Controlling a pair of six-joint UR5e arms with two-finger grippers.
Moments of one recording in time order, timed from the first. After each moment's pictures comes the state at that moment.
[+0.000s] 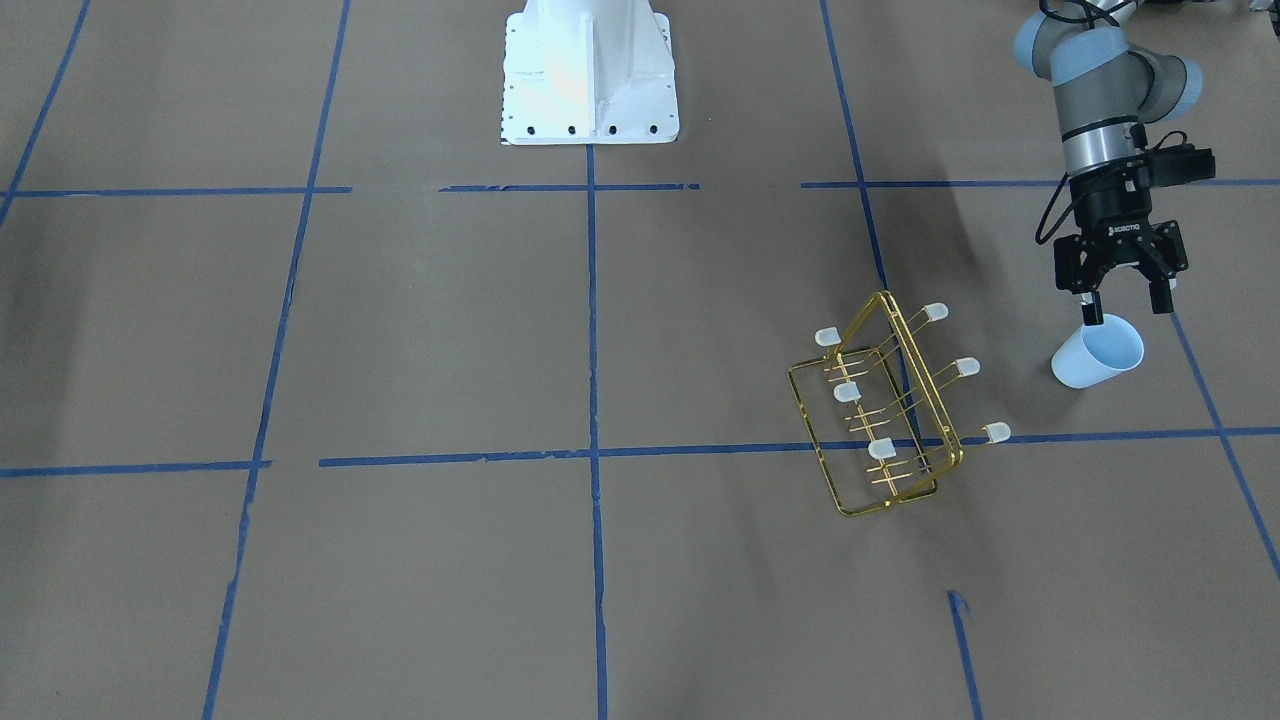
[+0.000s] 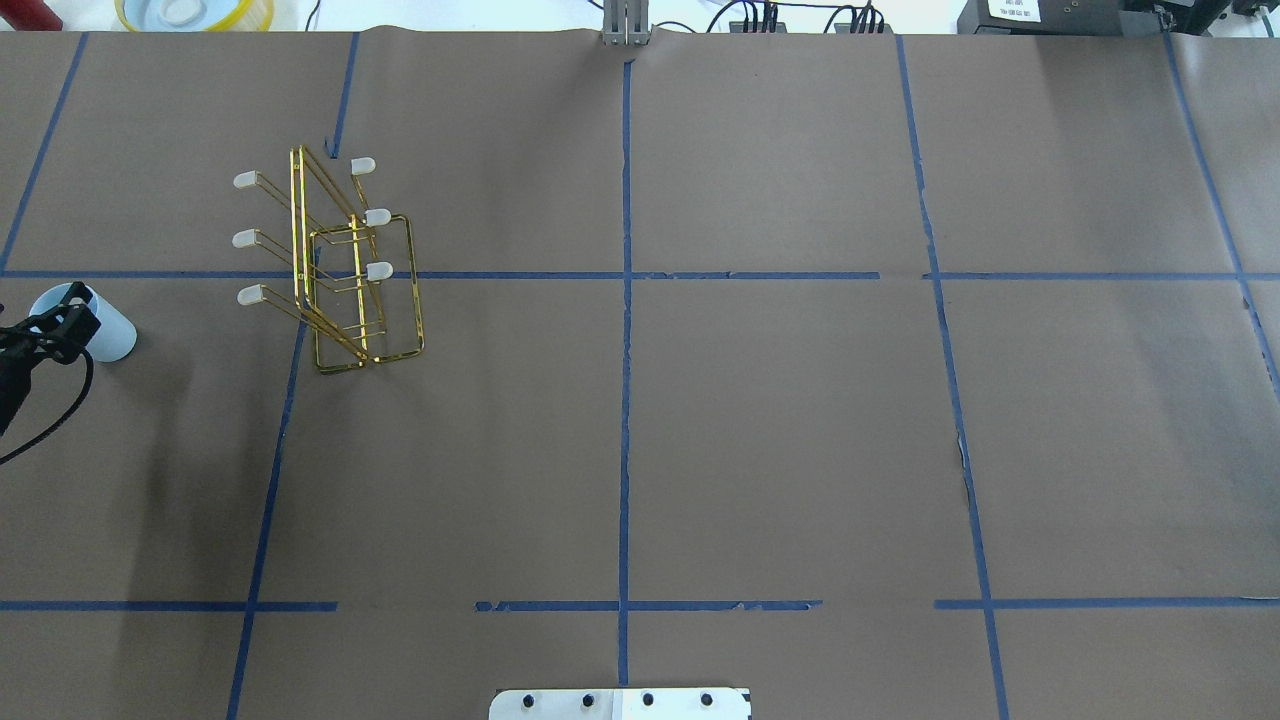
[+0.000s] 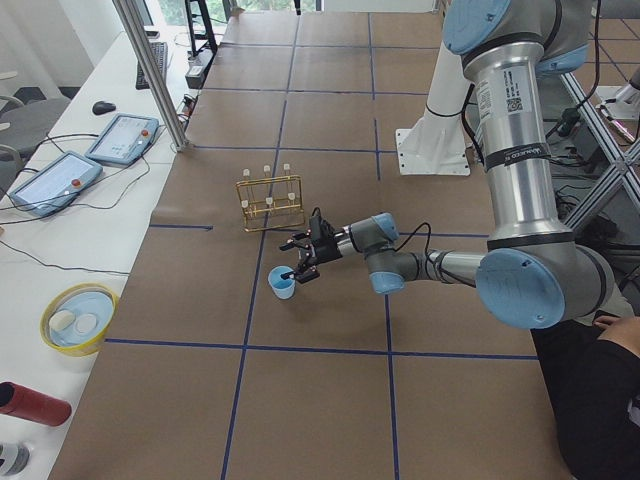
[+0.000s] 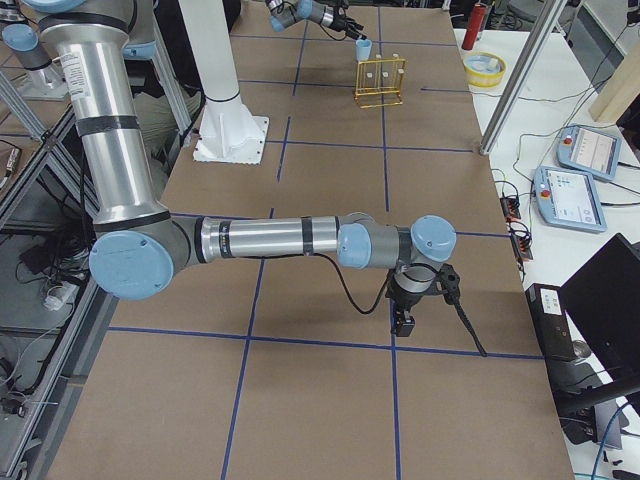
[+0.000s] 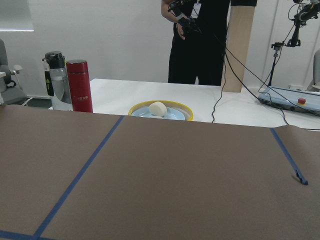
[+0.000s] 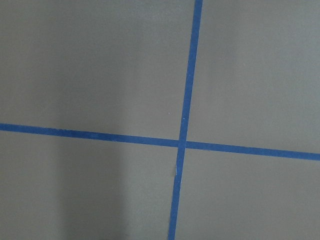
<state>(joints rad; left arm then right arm) -0.49 -1.30 -1.67 -2.76 -0.75 -1.30 1.49 -1.38 1.46 -1.67 2.30 -0.04</state>
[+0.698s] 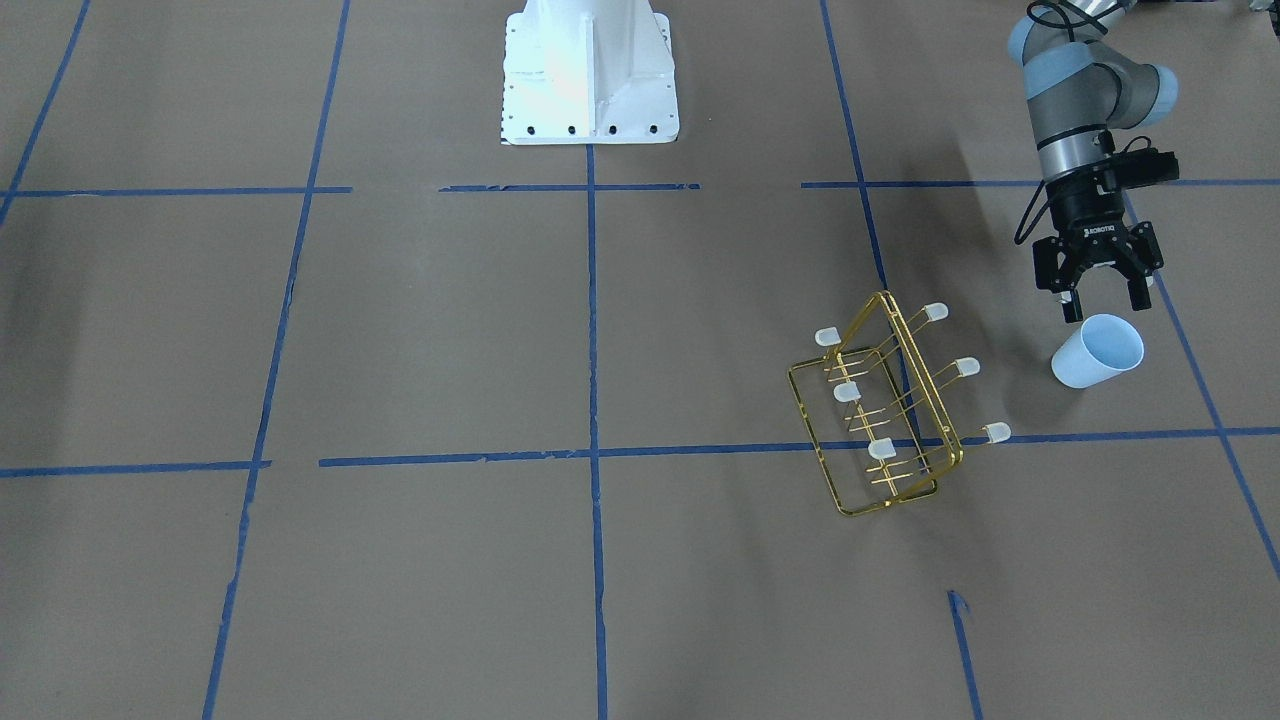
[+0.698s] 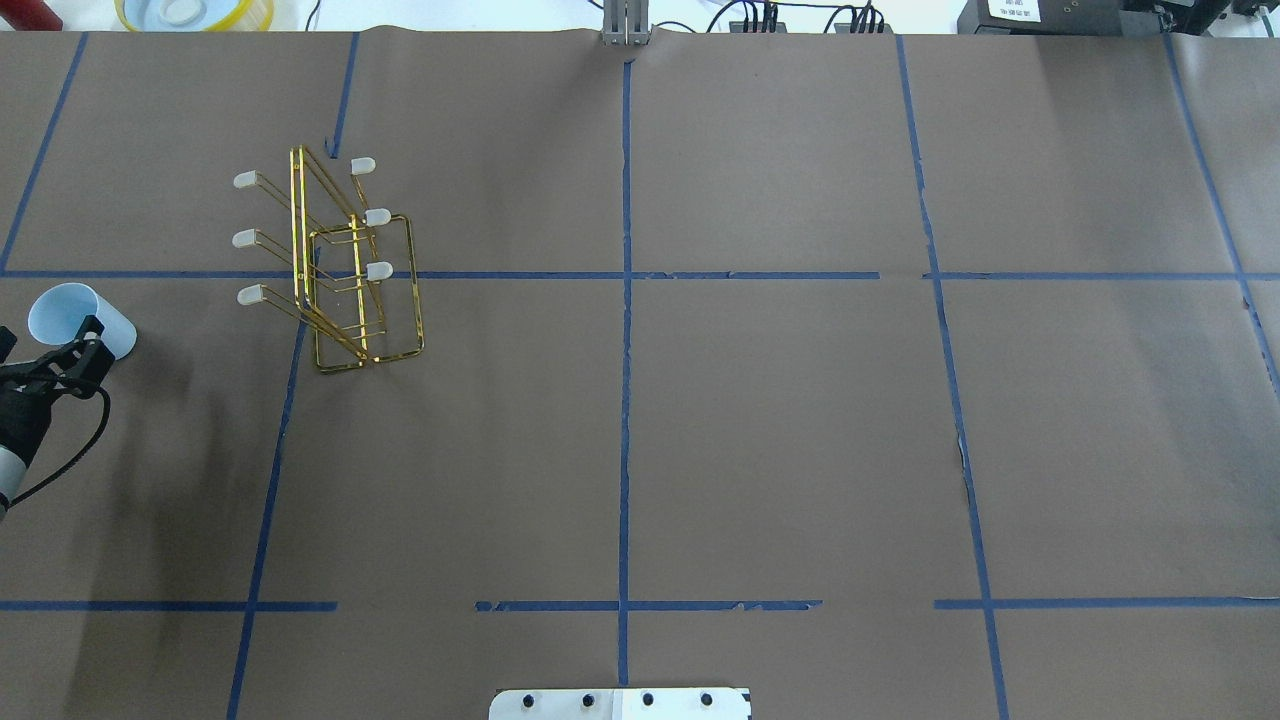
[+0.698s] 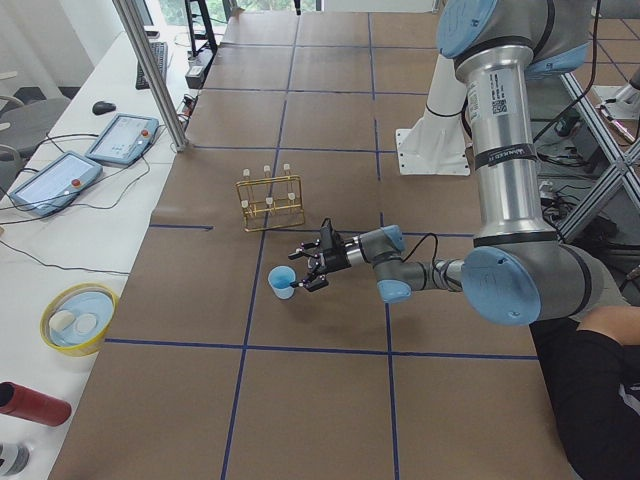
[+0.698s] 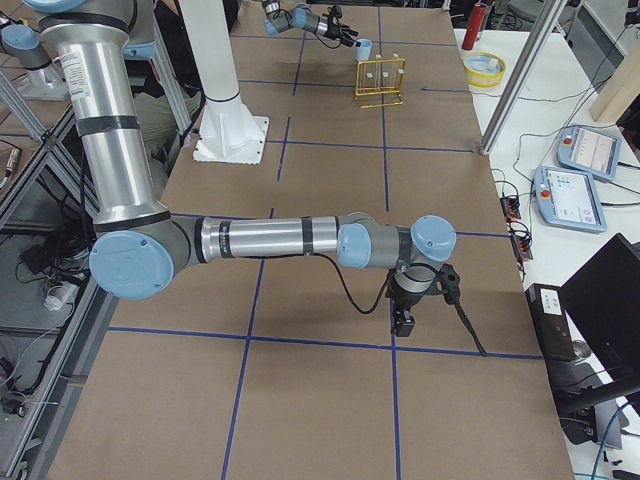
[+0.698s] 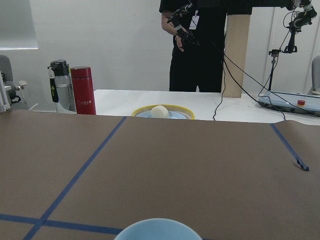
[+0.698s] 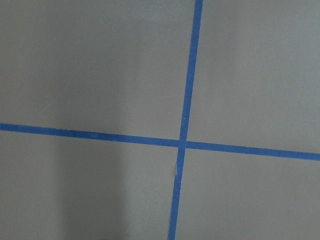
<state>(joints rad) -0.39 -1.31 -1.58 -2.75 -0.63 -1.37 1.49 -1.38 1.46 -1.67 2.30 -0.04</state>
